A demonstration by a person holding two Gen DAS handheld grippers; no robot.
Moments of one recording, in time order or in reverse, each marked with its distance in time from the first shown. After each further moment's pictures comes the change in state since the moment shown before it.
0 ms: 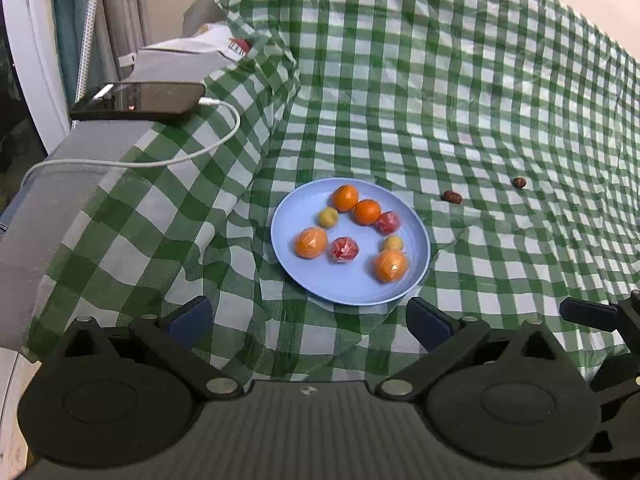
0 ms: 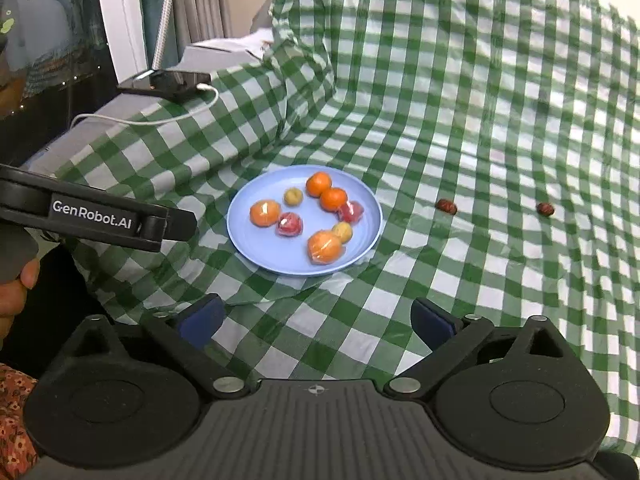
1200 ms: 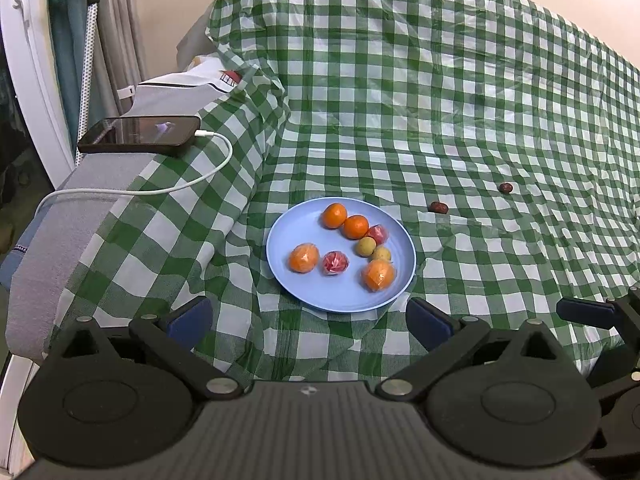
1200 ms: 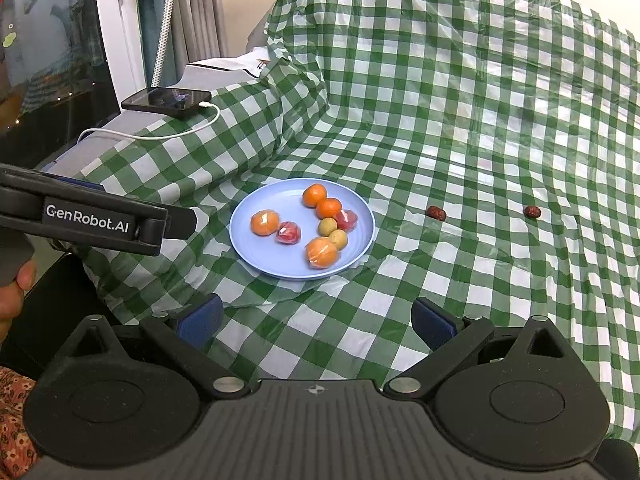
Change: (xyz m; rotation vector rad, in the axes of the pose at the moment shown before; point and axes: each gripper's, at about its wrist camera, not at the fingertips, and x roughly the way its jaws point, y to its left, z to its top) left arm -0.025 -0.012 -0.005 0.051 -0.065 0.007; right arm -0.021 0.001 -0.010 0.025 -0.043 -0.014
